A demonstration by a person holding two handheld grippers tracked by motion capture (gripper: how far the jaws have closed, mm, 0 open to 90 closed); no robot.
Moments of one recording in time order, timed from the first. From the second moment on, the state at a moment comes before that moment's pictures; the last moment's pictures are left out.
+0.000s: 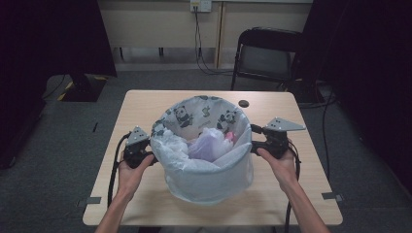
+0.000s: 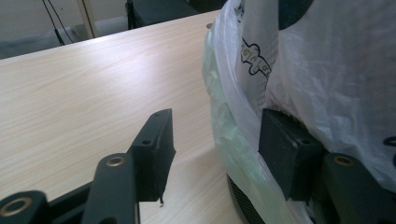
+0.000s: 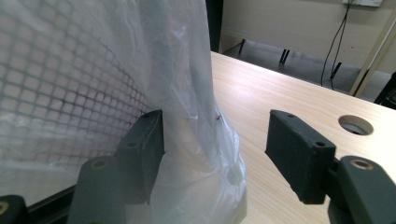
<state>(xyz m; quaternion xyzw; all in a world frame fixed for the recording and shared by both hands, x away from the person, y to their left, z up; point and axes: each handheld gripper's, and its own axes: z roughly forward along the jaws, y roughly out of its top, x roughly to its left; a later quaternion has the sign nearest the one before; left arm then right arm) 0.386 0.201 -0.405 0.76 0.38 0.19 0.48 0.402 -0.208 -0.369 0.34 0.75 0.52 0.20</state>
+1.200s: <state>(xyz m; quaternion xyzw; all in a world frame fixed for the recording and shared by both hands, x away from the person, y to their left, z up) 0.349 0.248 -0.332 0.71 0.32 0.19 0.59 0.388 -0.244 -0.328 0.32 0.73 0.57 0.20</state>
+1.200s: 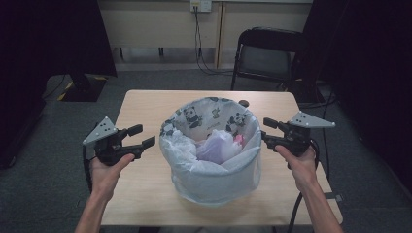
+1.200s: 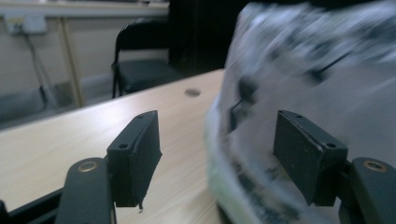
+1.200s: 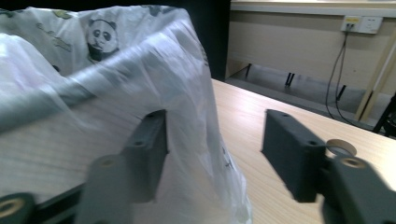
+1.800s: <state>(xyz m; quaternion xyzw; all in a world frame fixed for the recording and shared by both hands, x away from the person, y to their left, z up) 0.344 0.221 -0.292 0.71 0.25 0.15 0.64 0.368 -0.233 -0.268 0.27 0.71 0.63 0.18</state>
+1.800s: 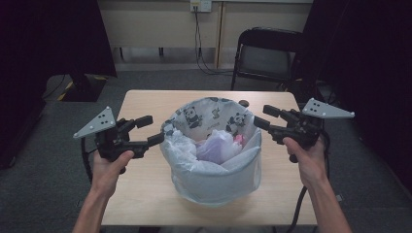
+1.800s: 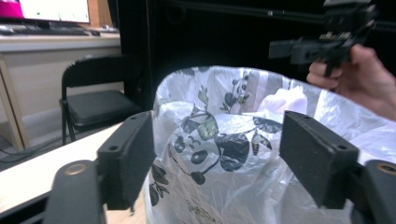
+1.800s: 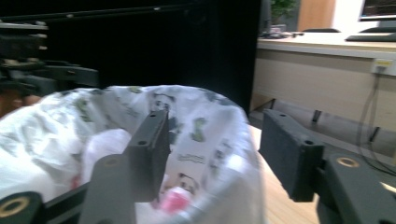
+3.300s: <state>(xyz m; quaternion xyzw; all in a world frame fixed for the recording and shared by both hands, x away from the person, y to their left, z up) 0.334 0.161 -0.191 0.71 0.14 0.15 0.67 0.366 -0.088 -0.189 0.10 0.78 0.61 0.09</state>
